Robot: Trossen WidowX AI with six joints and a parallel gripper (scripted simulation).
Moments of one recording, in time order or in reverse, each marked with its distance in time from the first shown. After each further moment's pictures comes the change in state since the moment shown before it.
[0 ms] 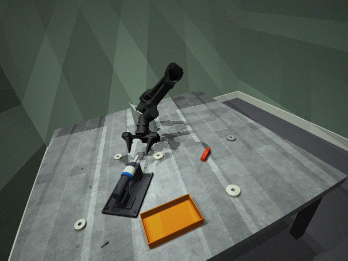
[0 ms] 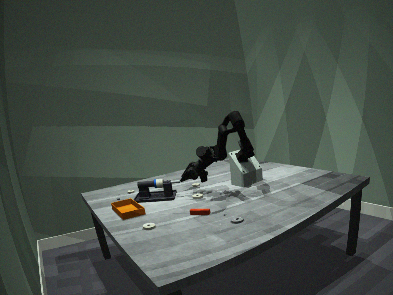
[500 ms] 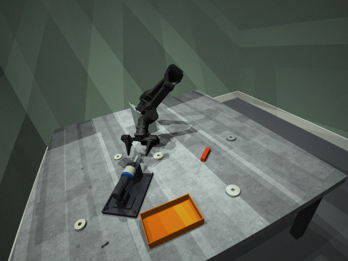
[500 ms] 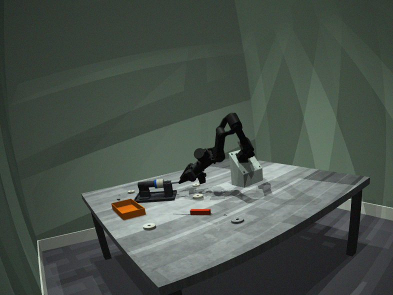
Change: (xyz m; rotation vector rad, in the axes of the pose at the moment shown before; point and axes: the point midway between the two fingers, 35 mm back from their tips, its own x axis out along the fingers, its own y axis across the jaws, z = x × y) arm 0.014 0.001 0.001 -0.003 -0.004 0.005
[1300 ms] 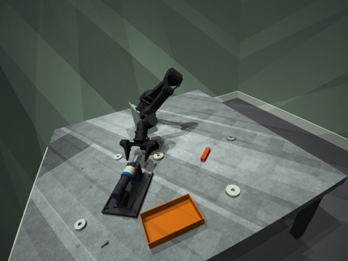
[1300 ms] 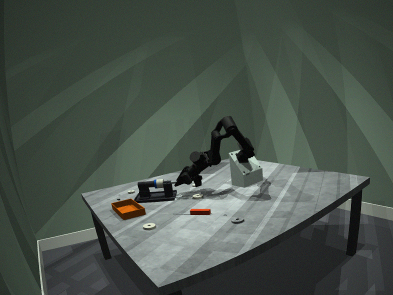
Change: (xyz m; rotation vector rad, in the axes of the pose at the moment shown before) arm 0.027 -0.001 -0.001 -0.001 0.002 -0.003
